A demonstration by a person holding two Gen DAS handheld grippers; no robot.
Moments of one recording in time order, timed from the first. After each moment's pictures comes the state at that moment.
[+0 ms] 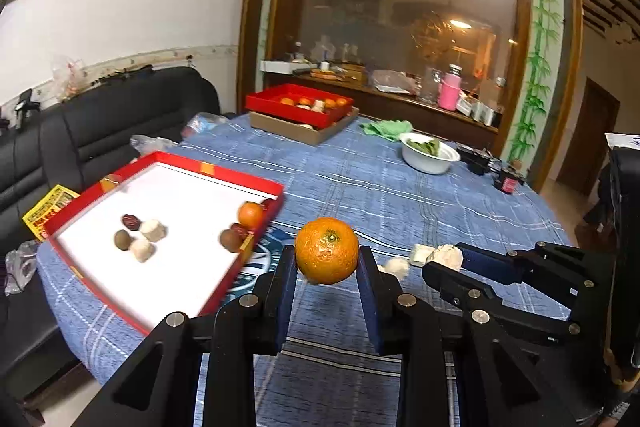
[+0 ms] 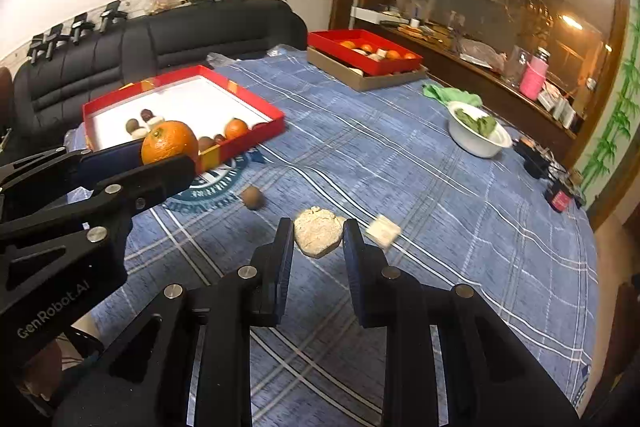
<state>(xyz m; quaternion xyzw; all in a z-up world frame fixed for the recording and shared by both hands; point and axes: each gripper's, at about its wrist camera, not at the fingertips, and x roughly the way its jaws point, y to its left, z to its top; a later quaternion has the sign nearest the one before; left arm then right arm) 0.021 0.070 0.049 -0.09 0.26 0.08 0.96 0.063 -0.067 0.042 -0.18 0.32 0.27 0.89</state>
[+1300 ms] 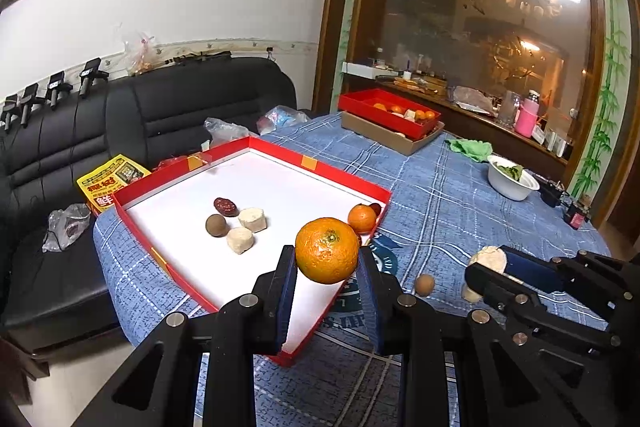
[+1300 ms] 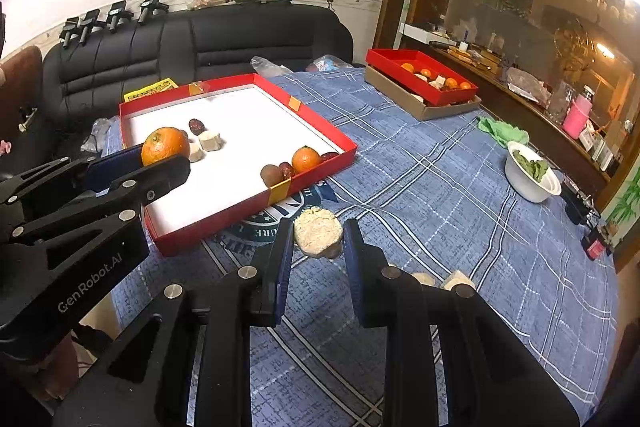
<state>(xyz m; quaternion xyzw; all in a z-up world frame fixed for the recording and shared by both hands) 0.007 0.137 0.034 -0.12 0.26 0.21 0.94 0.057 0.004 0.040 -0.20 0.30 0.33 0.87</state>
